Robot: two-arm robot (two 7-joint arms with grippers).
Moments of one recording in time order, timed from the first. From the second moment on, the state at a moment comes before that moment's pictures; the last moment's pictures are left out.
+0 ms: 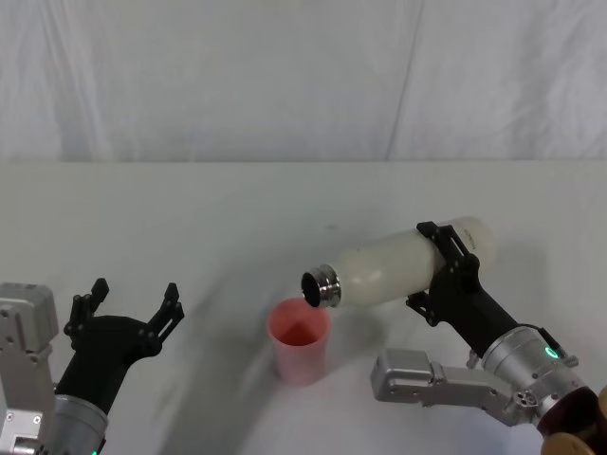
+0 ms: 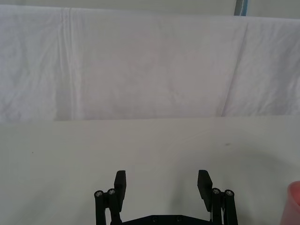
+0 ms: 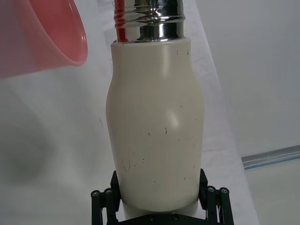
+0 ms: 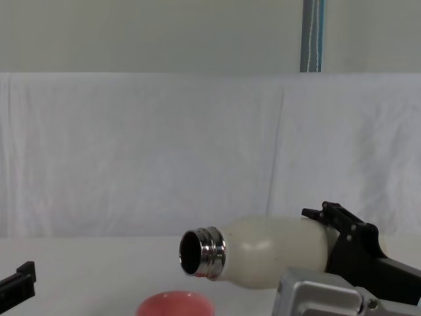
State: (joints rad) left arm 0.27 0.24 0.04 -1.85 -0.25 -0.02 -0.02; right arm 0.19 0.37 -0.55 -1.54 -0.91 -0.05 -0.08
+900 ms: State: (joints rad) left arm 0.27 0.24 0.04 -1.85 -0.25 -0.02 -0.02; right arm 0.21 0.39 -0.57 -1.54 -0.95 -0.04 -0.09
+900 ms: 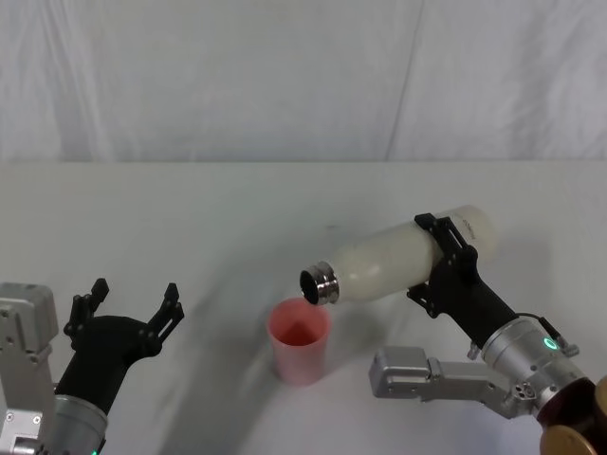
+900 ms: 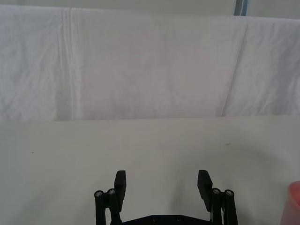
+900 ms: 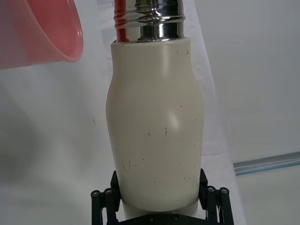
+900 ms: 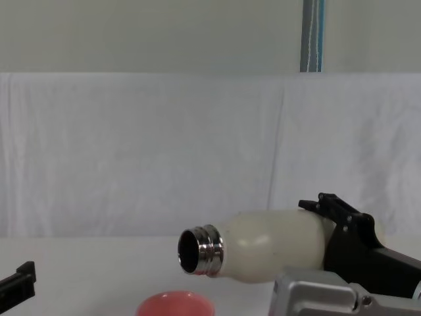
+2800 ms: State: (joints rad) left arm 0.27 0.24 0.04 -1.85 -0.25 -0.02 -0.02; right arm 0.24 0.39 -0.60 -1.52 -0.98 -0.04 -0.10
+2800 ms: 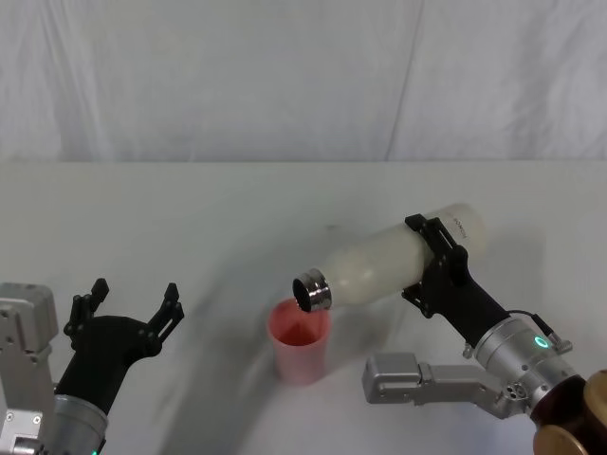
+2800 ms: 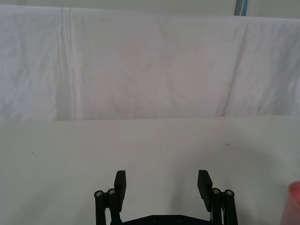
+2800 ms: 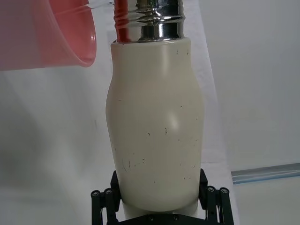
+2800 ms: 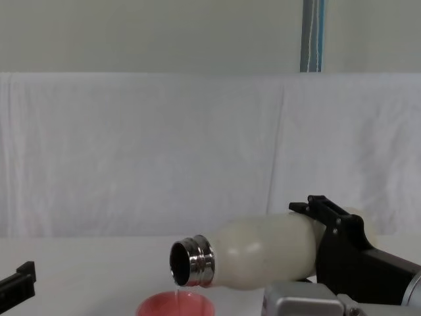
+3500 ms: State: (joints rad) left arm 0.27 0.24 0.04 -1.85 -0.25 -0.02 -0.02; right arm 0.25 0.39 -0.61 -1.51 -0.99 -0.04 -0.10
